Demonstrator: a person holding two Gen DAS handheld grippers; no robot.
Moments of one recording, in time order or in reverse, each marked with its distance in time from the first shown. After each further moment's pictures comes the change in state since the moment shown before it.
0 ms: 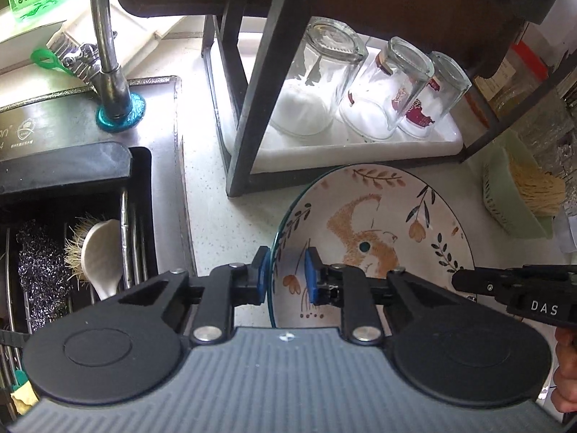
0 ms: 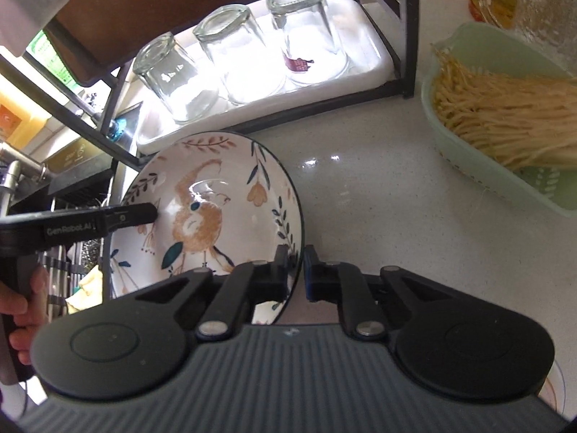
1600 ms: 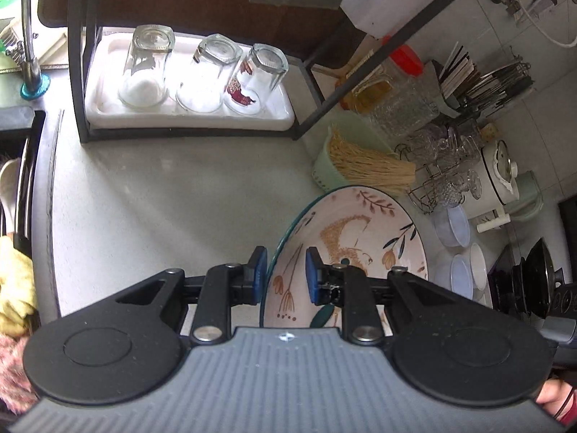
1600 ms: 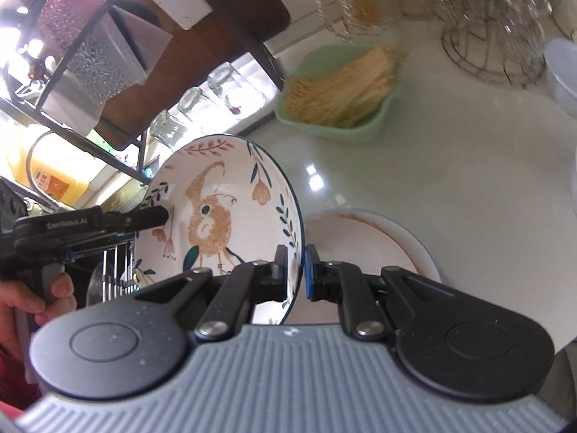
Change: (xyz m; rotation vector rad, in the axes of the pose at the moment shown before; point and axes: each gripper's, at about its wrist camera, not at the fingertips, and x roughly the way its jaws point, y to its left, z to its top) left arm -0.087 -0.133 -0.050 -0.073 0.001 -0.238; right arm -0.163 -0.099 -0.090 0.259 -0.122 0.126
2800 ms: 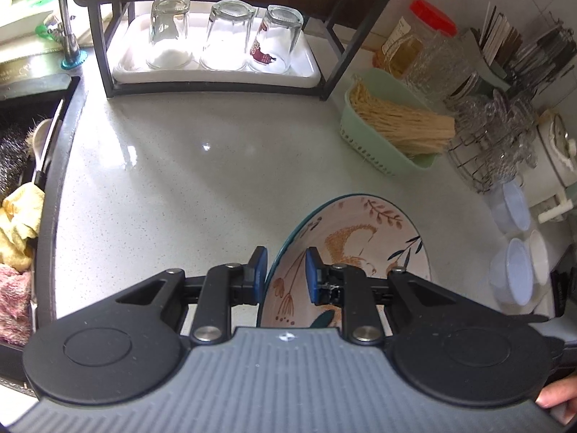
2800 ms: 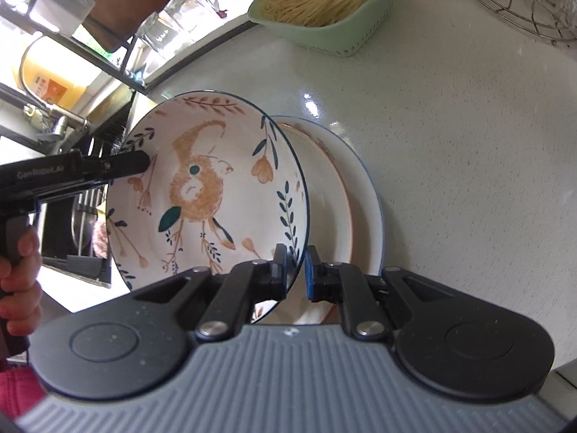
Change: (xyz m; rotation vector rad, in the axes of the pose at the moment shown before) left arm 0.034 -0.052 -0.067 0.016 -0.041 0.266; right arm 0.038 -0.047 -0.002 -0.190 0.250 0.035
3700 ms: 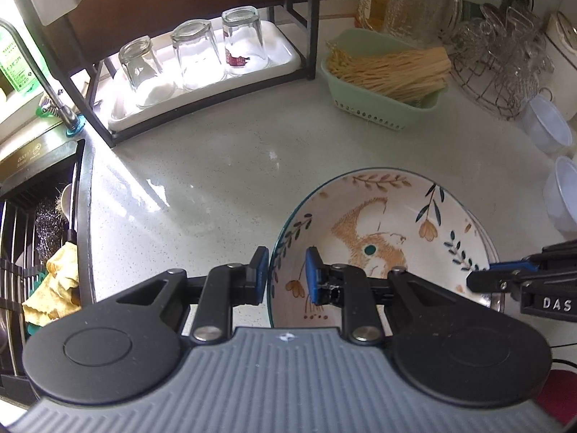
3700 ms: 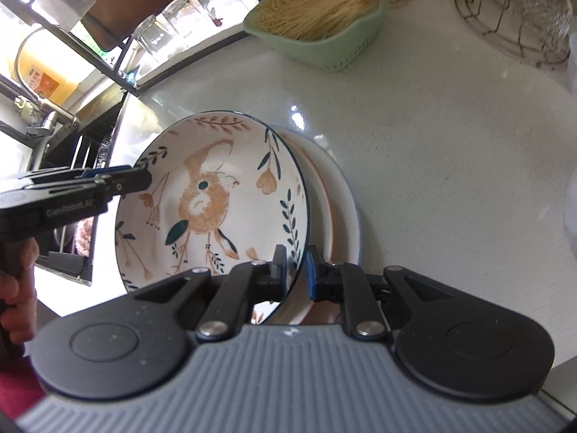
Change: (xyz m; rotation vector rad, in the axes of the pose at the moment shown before) left arm 0.013 -0.044 -0.015 0.290 0.009 0.196; right arm -0.012 0.001 -0.004 -0.050 -0.060 -0.074
